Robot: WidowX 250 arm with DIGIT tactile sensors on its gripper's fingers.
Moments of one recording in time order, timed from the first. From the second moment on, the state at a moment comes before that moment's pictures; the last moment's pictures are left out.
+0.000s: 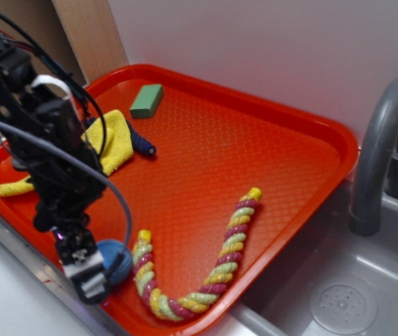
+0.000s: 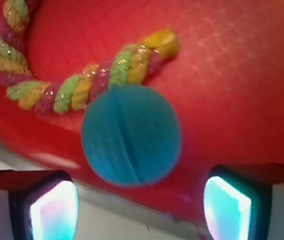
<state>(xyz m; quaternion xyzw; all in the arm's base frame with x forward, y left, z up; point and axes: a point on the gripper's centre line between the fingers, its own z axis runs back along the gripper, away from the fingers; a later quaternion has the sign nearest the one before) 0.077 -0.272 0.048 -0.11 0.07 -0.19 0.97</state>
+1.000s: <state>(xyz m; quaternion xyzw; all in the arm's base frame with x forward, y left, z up) 0.083 -0.277 0.046 -0.09 0.05 -0.18 0.98</state>
